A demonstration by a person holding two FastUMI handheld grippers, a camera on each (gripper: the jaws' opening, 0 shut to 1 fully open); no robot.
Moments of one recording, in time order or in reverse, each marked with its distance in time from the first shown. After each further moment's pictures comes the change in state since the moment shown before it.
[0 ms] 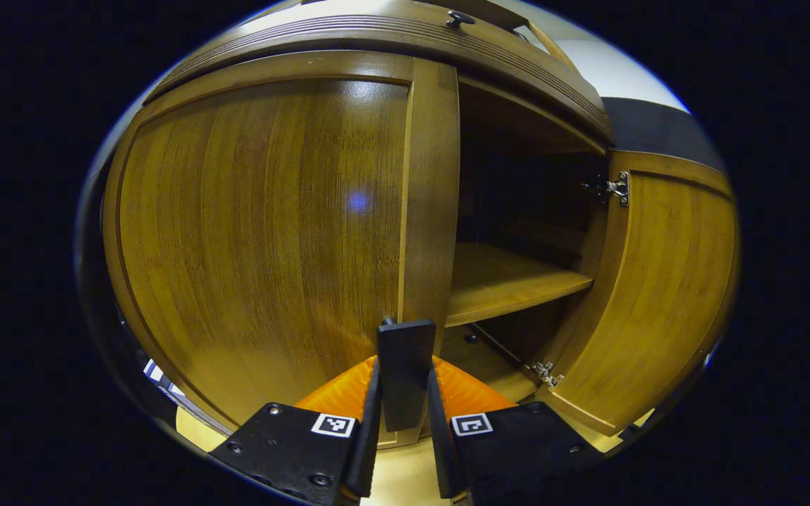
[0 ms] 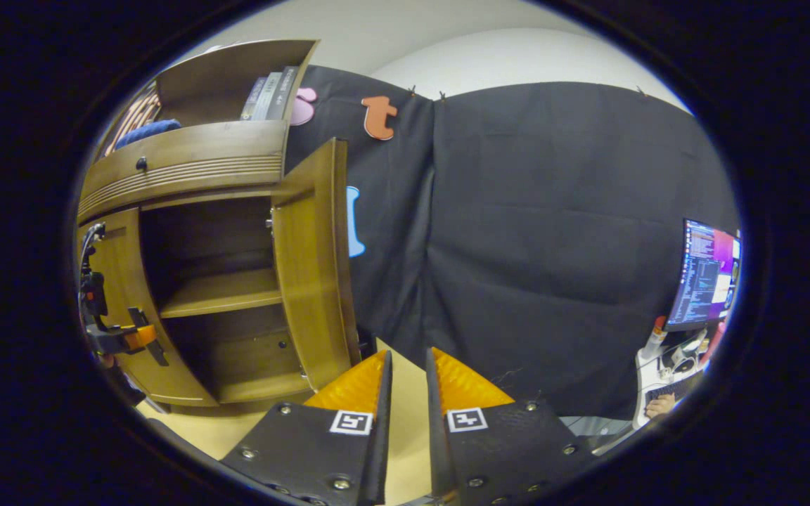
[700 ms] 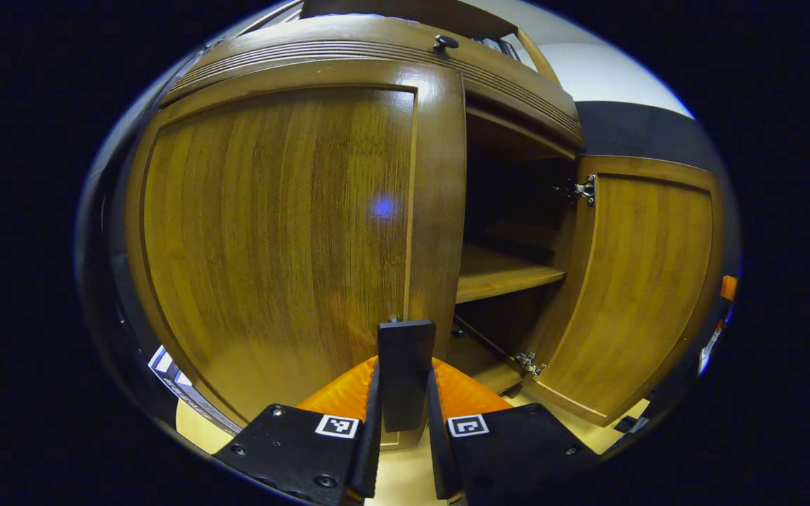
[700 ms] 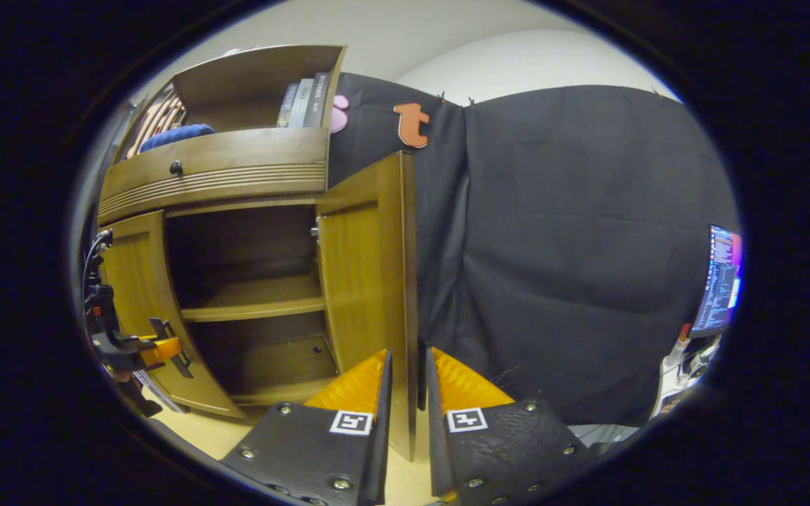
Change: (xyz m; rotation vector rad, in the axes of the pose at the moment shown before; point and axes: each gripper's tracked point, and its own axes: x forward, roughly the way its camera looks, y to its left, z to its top) left arm -0.049 -0.006 -0.008 -0.013 -0.018 -0.050; right arm -0.006 0.045 0.006 0.004 -0.024 0.142
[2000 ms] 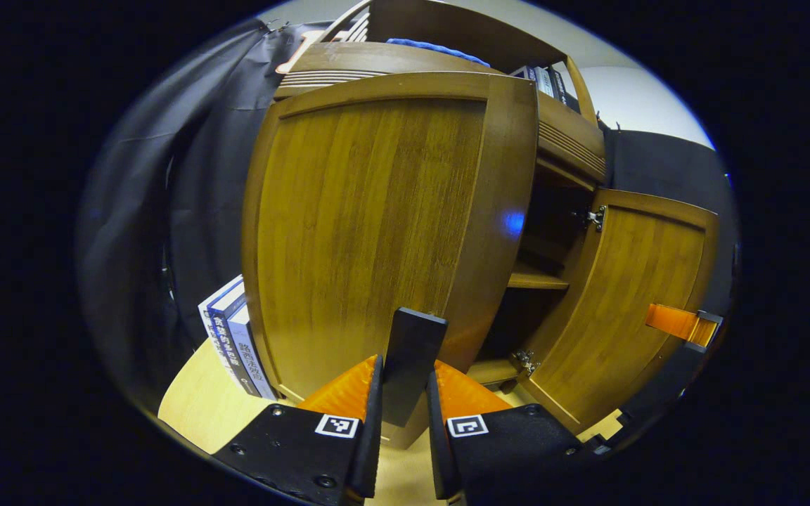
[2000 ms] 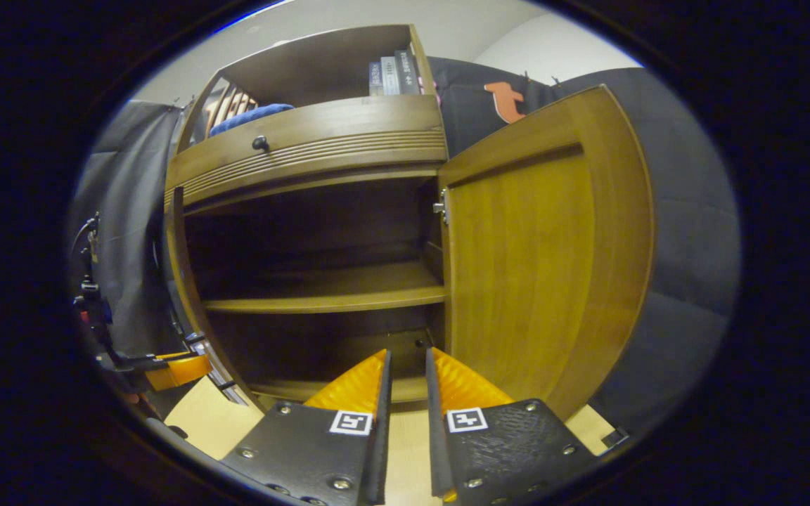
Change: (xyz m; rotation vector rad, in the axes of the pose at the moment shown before) left arm -0.099 0.017 -0.020 -0.166 -0.015 0.193; right arm 0.042 0.131 -0.026 -0.014 0.072 0.452
